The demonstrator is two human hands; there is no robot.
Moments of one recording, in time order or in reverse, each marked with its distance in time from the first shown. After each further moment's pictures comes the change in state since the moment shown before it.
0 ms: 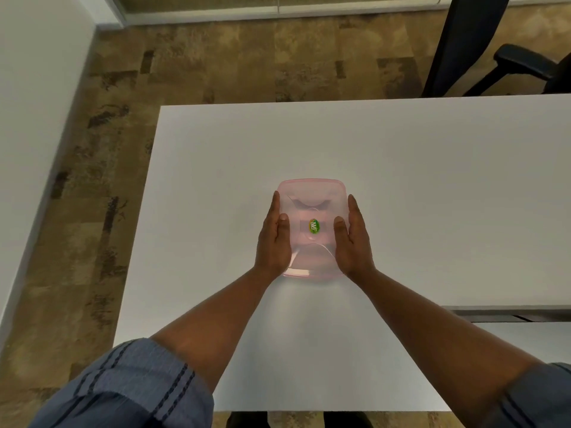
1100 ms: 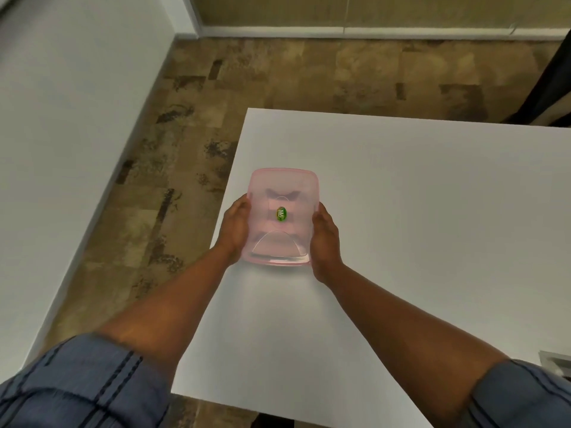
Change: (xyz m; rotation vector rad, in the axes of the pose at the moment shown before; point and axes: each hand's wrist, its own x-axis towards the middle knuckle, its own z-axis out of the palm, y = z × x) left_hand 0.031 -0.030 -0.240 -0.214 0.196 -0.302; right_hand -0.020 -0.114 0.206 0.630 -0.205 0.212
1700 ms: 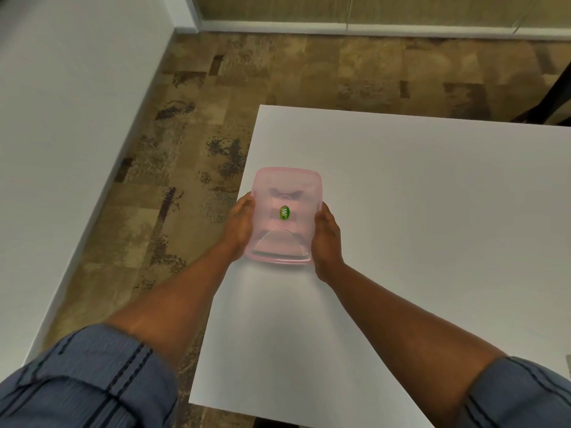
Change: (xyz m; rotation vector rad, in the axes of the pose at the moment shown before) left_hand 0.040 -0.019 -0.037 -0.011 -0.072 -0.020; right_hand 0.016 0.028 0.041 -0.082 0.073 0.027
